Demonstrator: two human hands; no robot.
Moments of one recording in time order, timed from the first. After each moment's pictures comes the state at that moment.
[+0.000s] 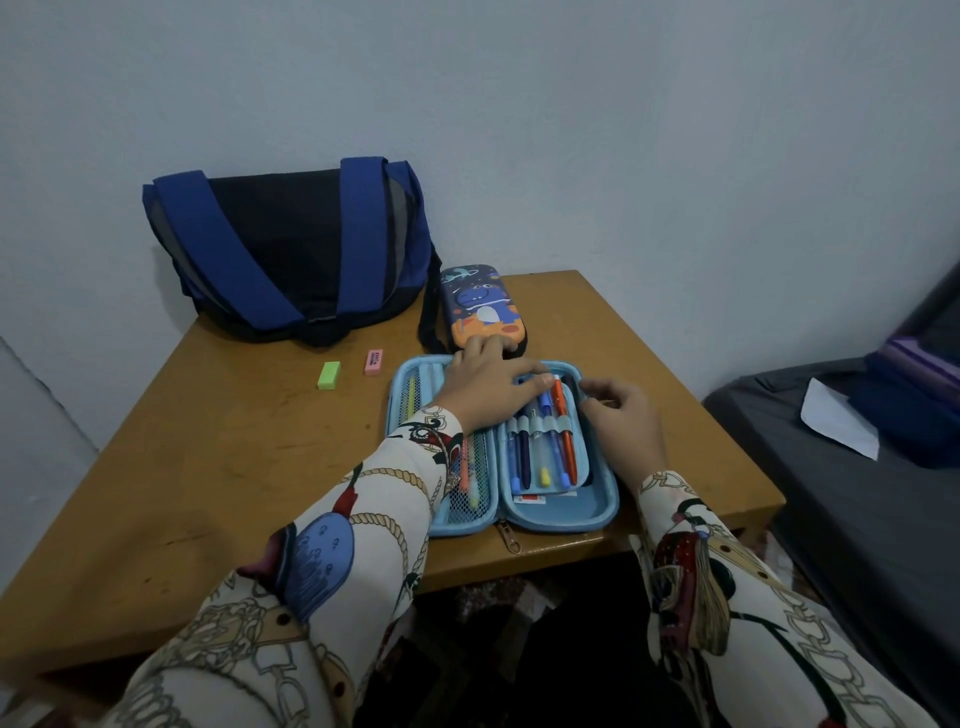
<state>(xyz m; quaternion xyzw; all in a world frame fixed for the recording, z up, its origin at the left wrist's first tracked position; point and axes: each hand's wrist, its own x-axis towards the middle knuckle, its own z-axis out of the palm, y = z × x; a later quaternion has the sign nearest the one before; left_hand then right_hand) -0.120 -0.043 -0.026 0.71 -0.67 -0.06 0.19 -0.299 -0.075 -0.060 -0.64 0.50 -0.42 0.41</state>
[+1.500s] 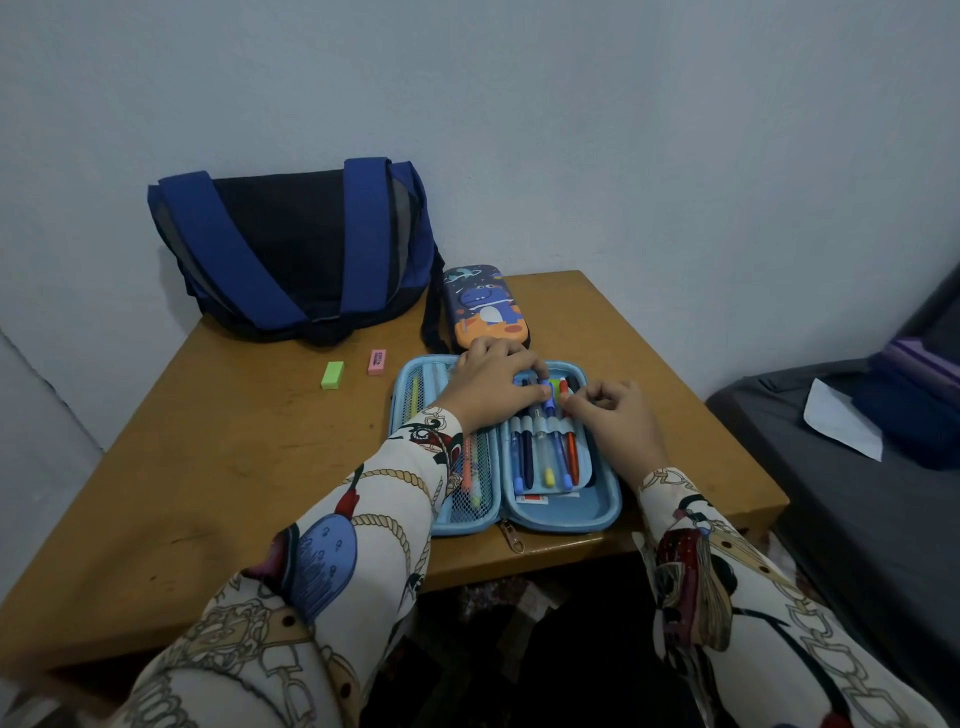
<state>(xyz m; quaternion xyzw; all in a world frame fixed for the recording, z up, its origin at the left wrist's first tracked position) -0.120 -0.038 -0.026 0.68 -0.67 -0.10 0.27 -0.297 -0.067 -0.048 -0.69 0.50 -0.36 0.38</state>
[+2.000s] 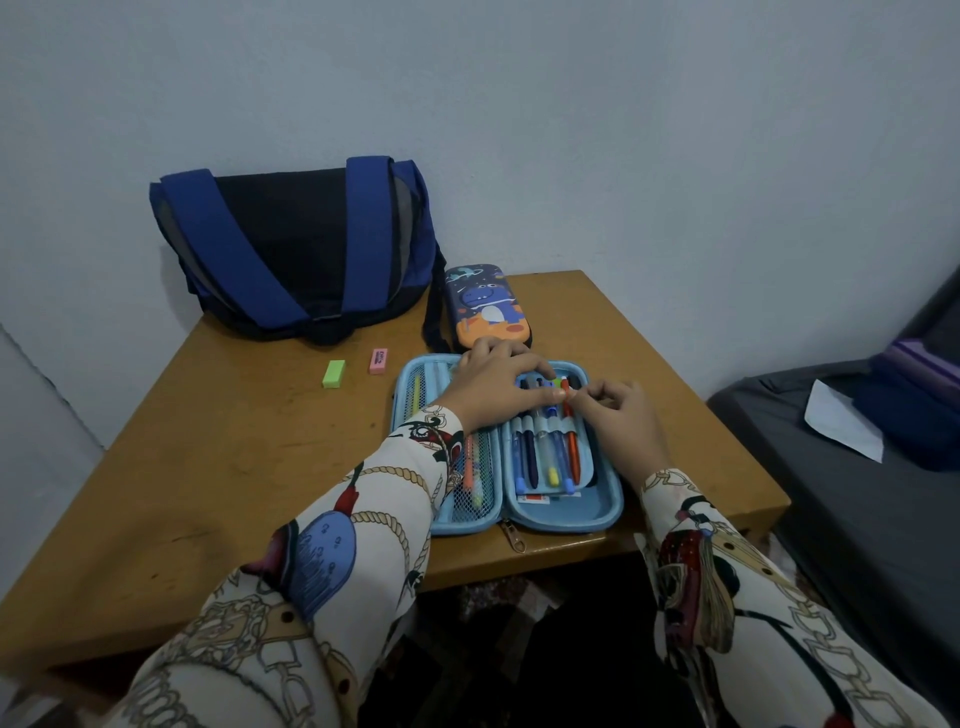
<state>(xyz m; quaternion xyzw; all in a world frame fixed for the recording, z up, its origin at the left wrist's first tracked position) -0.119 -0.037 -0.024 0.68 -0.68 -0.11 0.25 -0.296 -0.066 -0.049 -0.69 0.50 -0.37 0.38</state>
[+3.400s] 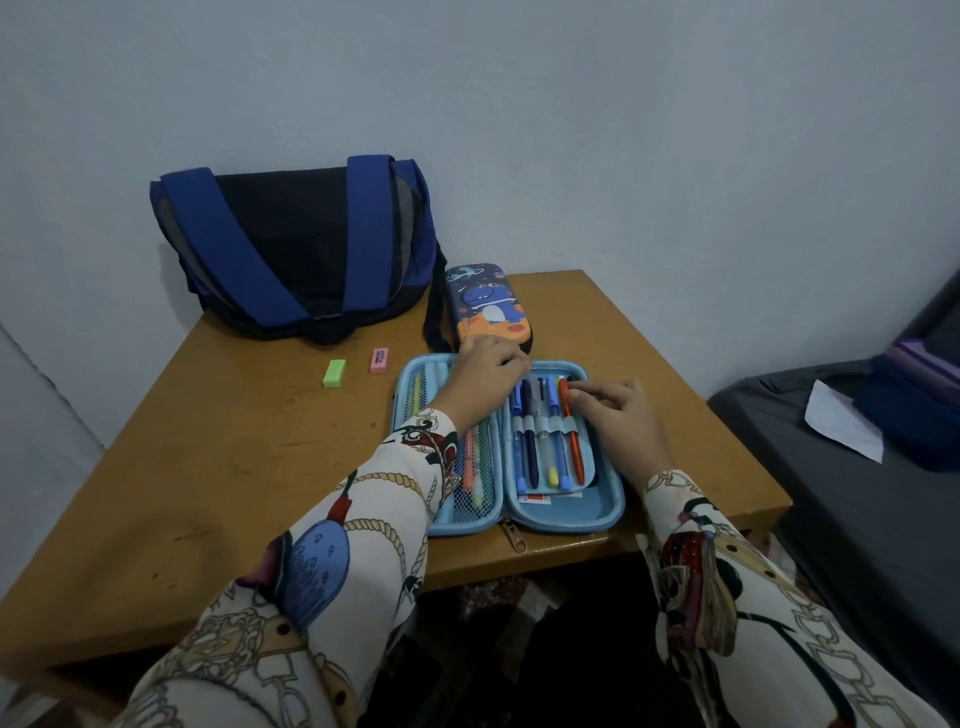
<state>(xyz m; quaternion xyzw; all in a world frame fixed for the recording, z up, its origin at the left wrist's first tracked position) -0.114 -0.042 -0.028 0.67 -0.61 -0.14 0.39 -0.296 -0.067 -0.049 -0.67 0.49 -0.38 0.41</state>
